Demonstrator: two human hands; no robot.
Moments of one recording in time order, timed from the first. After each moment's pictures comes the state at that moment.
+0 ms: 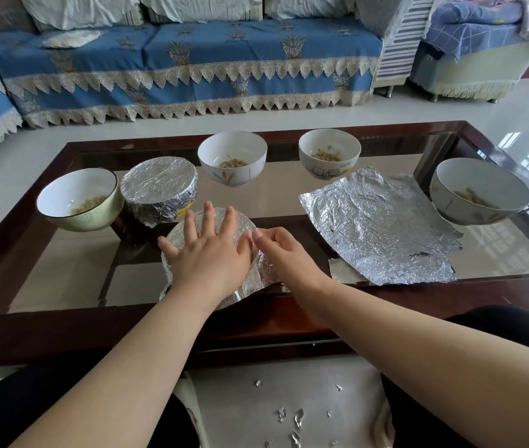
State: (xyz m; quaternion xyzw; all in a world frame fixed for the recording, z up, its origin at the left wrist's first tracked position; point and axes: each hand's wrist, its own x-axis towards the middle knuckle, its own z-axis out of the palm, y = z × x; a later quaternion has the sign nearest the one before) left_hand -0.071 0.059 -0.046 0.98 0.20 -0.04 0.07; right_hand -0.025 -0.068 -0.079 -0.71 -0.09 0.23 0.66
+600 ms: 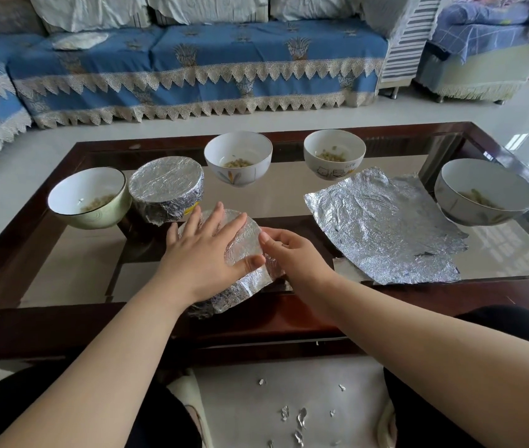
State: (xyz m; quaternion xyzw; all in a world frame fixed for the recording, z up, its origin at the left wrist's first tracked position) left_hand -0.085 0.095 -0.047 1.00 0.07 -0.05 0.05; right_hand -0.025 -0.067 -0.080 -0.64 -0.10 0.24 0.72
